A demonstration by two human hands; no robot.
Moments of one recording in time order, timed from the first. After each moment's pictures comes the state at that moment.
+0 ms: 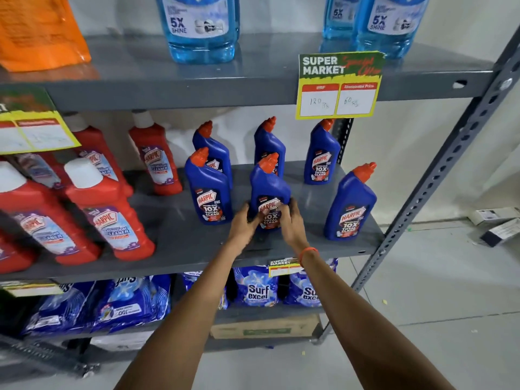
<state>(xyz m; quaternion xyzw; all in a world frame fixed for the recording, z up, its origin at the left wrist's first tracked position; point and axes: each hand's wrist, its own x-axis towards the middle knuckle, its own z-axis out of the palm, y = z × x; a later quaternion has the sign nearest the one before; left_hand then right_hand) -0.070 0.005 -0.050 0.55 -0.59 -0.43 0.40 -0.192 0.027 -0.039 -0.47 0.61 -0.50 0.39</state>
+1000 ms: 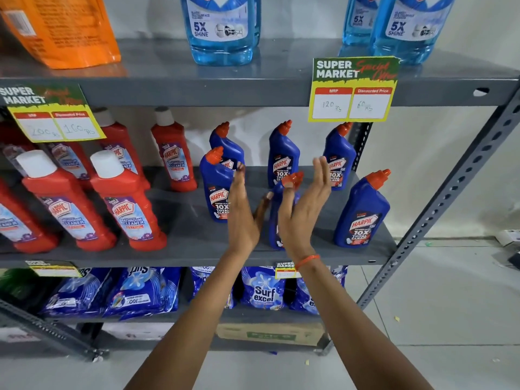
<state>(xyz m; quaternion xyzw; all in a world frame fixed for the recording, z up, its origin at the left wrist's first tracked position) -0.070 0.049 0.008 0.51 -0.63 -0.19 0.56 -0.161 0.064 0.033 -0.52 0.51 -0.68 0.09</state>
